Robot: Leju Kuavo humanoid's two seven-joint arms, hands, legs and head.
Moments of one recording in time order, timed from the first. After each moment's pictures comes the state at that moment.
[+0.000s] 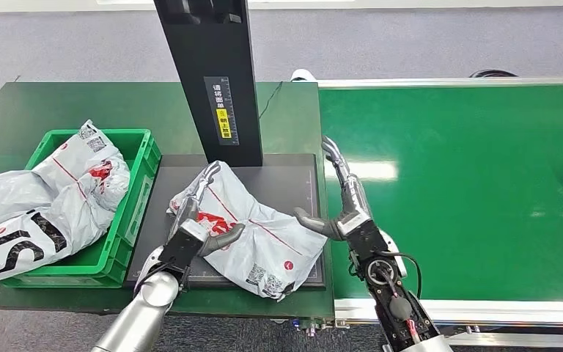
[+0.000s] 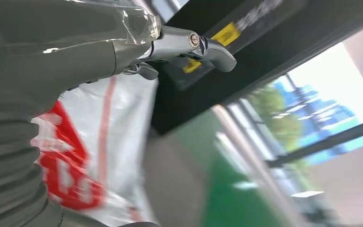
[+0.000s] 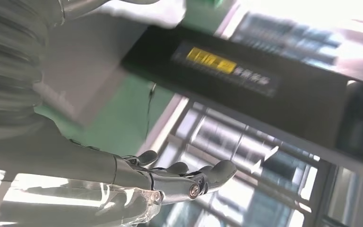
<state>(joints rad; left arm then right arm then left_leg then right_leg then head) -0.33 -0.06 -0.33 -1.12 -0.47 0.14 -0.46 -0.40 0.04 0.39 -1.07 0.18 -0.02 -0.66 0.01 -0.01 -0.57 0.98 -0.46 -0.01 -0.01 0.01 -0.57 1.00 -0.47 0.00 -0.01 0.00</state>
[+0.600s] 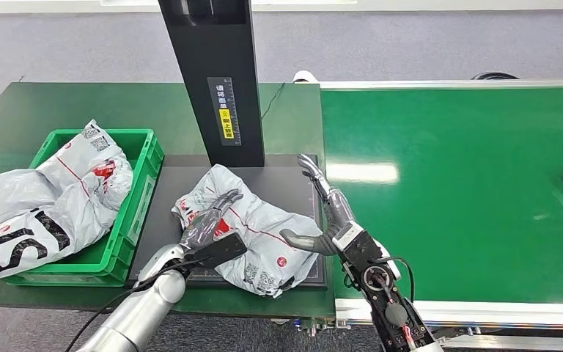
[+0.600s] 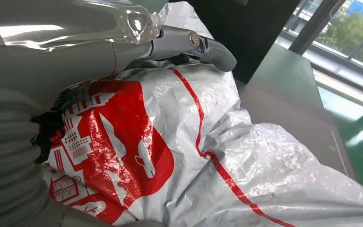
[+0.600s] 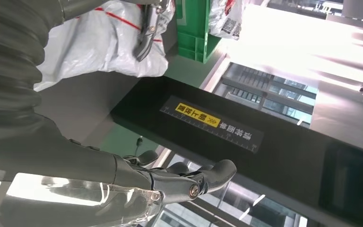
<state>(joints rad) -0.44 -0.02 -0.38 -0.83 -0.82 0.04 -0.25 -0.38 0.06 0.39 -1.07 0.21 0.11 -0.69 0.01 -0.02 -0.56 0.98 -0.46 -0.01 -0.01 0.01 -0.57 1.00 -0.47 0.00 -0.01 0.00</state>
